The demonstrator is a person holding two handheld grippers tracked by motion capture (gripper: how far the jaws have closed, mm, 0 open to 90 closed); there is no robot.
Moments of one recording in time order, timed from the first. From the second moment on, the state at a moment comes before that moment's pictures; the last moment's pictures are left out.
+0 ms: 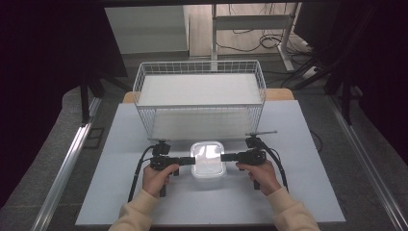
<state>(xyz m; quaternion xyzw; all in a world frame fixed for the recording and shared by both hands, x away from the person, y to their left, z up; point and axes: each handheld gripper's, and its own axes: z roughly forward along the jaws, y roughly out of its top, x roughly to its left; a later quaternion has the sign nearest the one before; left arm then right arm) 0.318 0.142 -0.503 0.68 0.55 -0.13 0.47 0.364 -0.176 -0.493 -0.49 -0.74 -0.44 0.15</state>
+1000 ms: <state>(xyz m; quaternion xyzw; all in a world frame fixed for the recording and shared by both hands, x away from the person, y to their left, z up) 0.289 0.153 -0.464 0.70 0.50 -0.07 0.50 0.332 -0.173 -0.454 -0.42 -0.76 -0.48 0.08</state>
